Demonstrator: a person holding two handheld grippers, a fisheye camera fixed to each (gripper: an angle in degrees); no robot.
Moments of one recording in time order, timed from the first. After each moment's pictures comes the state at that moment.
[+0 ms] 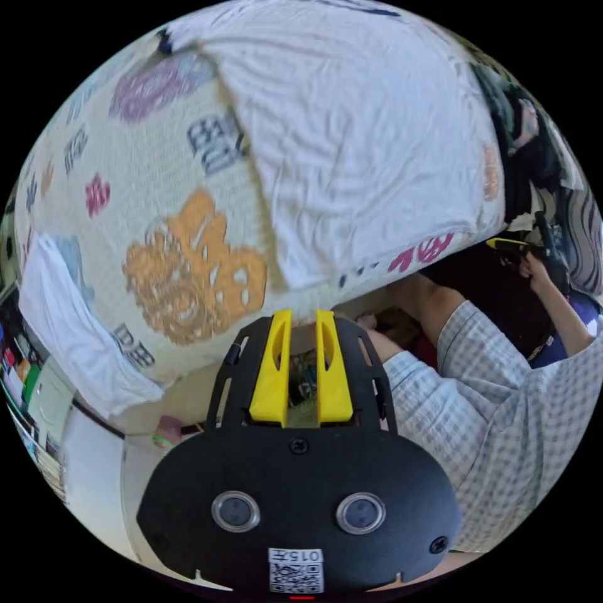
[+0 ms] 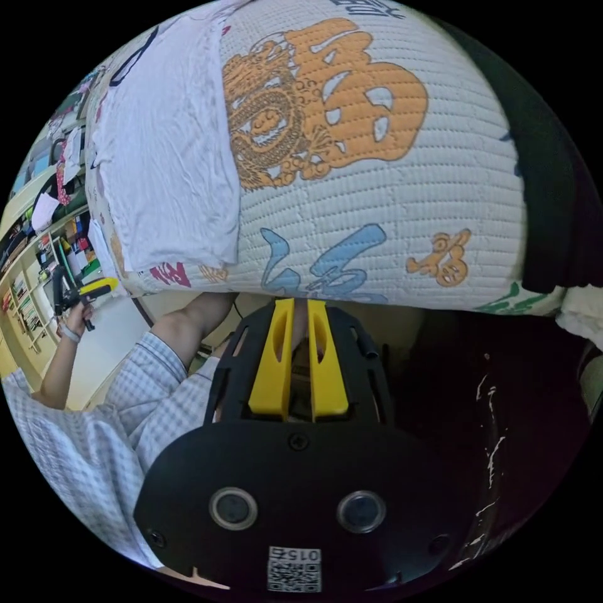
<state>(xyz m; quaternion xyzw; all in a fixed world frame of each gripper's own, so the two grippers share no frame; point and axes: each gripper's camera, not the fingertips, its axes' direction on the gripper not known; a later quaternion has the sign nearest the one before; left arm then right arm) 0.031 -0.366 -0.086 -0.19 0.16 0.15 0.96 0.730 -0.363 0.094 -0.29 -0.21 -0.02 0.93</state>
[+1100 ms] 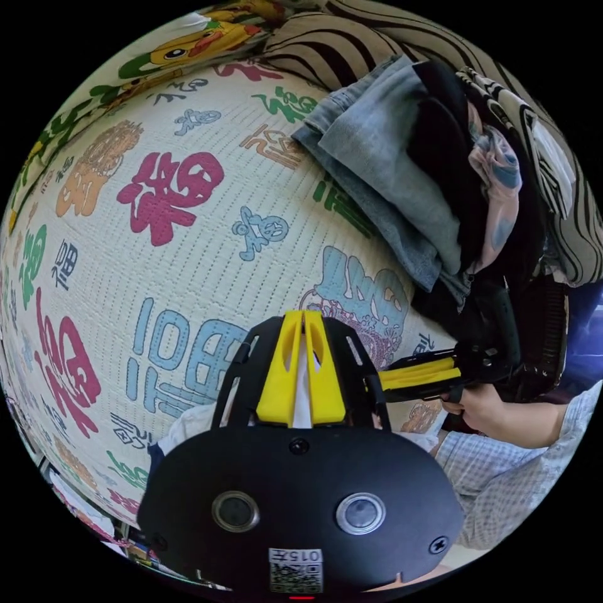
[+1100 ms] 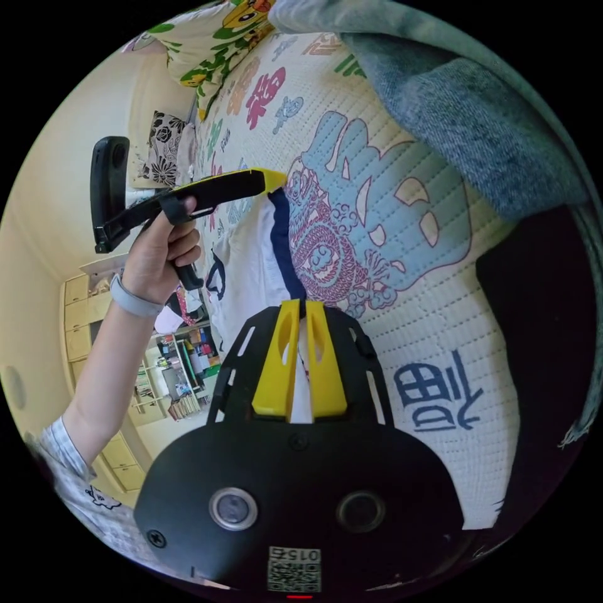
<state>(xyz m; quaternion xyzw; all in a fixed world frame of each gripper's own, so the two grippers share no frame) 0.564 -0.803 -0.181 -0.05 0.16 0.43 0.89 0.856 -0.583 0.119 -0.05 -0.47 0.13 0.87</state>
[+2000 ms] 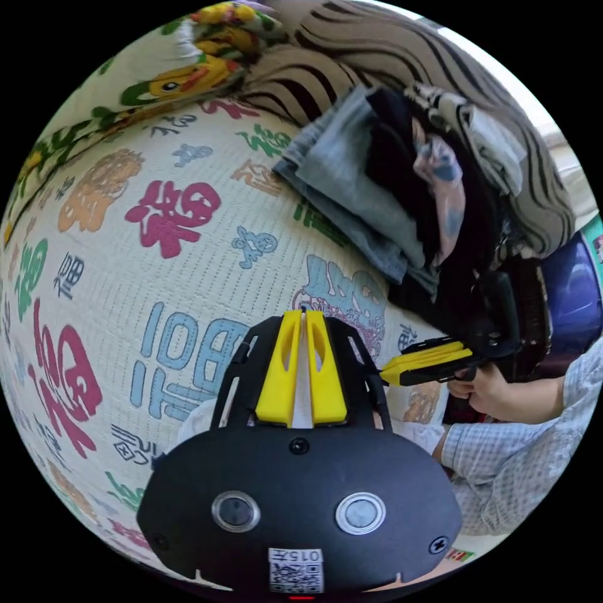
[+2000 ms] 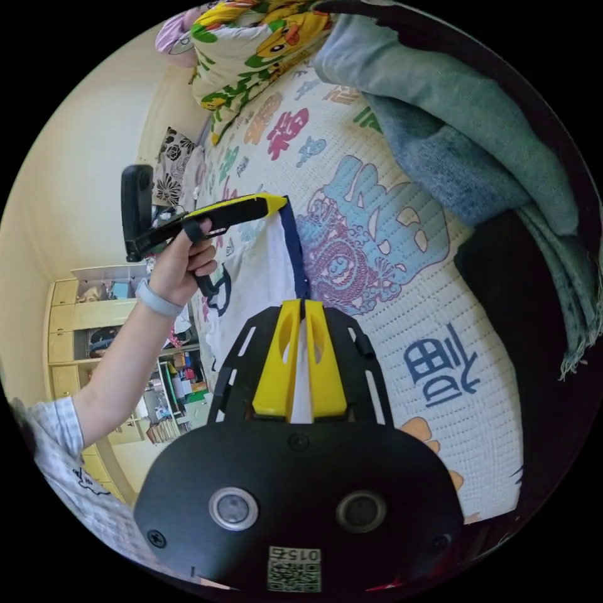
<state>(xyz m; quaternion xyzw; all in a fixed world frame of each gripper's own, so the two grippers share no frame) 0.489 -0.833 -0.219 0.03 0.26 0.44 0.86 0.819 -0.588 0.058 0.03 -0.44 0.14 0.89</state>
